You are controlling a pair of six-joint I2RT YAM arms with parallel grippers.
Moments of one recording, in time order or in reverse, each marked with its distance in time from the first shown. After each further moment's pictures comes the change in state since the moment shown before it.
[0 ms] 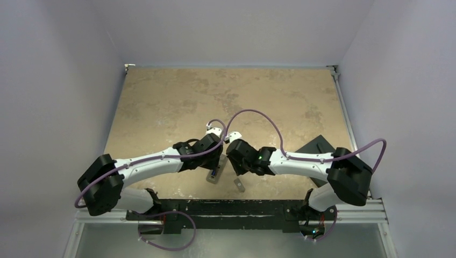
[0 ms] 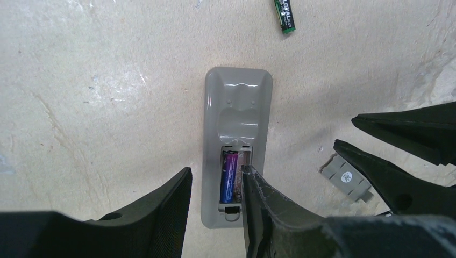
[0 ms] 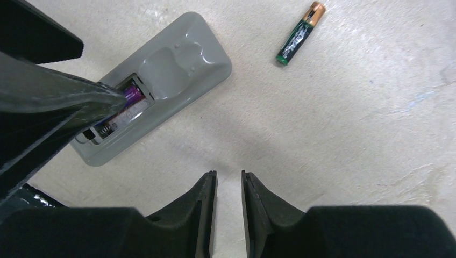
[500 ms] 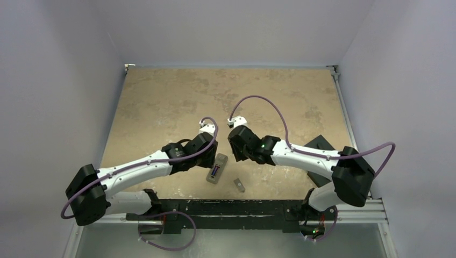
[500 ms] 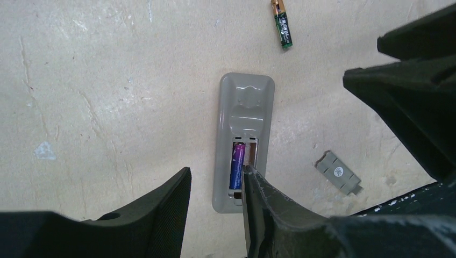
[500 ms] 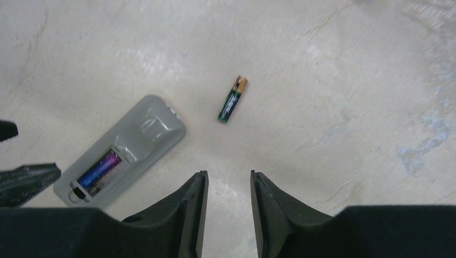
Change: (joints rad) left arm 0.000 -0.141 0.002 -0.071 -0.058 0.006; right arm -0.088 -0.018 0.106 -0.067 0.099 -0.025
